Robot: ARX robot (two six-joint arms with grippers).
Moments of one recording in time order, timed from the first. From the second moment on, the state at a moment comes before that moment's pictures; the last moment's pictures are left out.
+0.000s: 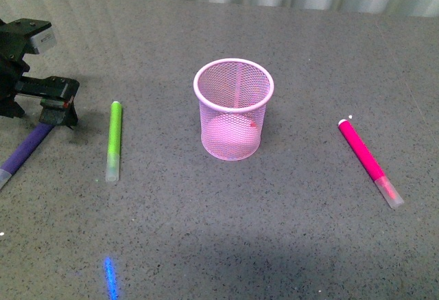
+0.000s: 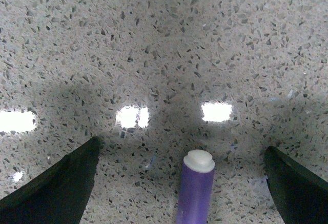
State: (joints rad) left arm 0.02 2.15 1.26 -0.26 0.08 0.23; right arm 0.00 0.00 0.02 0.00 0.00 0.00
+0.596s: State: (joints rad) left arm 0.01 2.11 1.17 -0.24 0.10 0.23; right arm 0.00 0.00 0.02 0.00 0.00 0.00
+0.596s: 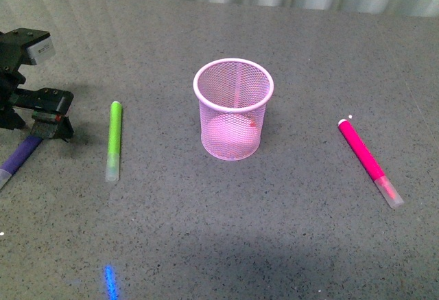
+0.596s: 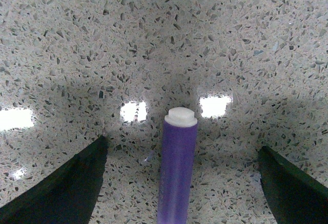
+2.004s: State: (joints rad) left arm -0.18 1.79 1.22 0.13 0.19 -0.19; right arm 0.00 0.00 0.02 0.00 0.00 0.00
